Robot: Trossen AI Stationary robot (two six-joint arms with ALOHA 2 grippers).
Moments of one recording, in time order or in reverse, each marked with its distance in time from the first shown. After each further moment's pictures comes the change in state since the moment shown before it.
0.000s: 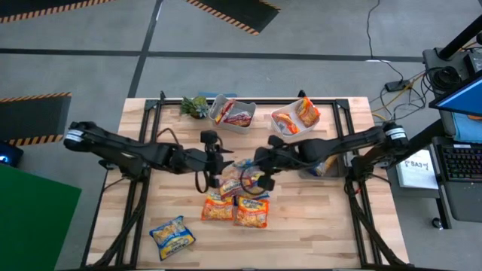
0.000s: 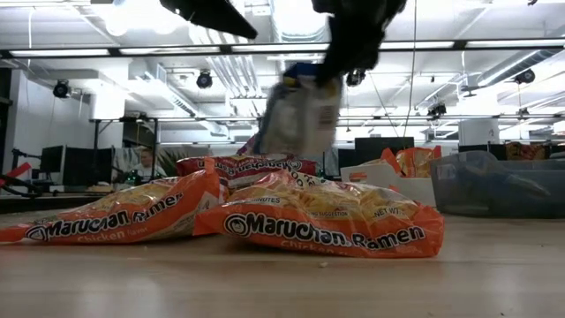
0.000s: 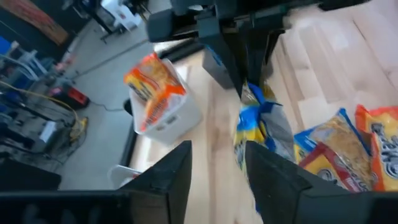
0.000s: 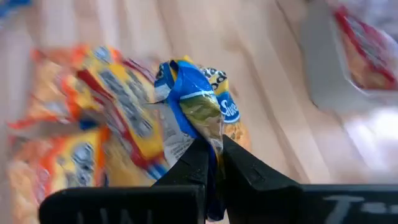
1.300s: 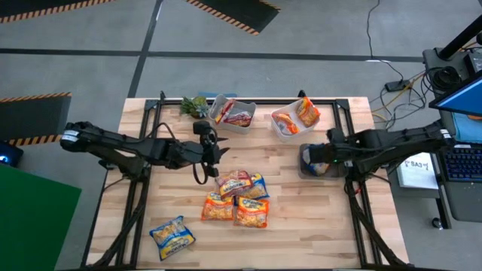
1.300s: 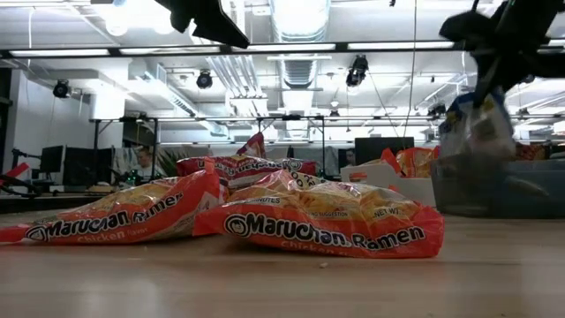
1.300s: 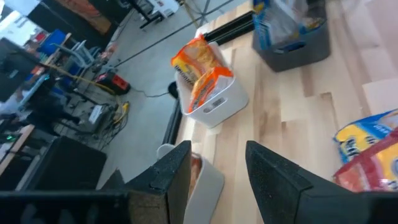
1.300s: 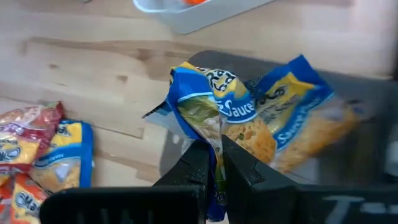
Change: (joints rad) left arm 0.053 -0.046 -0.024 -0.009 -0.131 0.058; right arm 0.001 -0.686 -0.460 -0.517 0.060 1.207
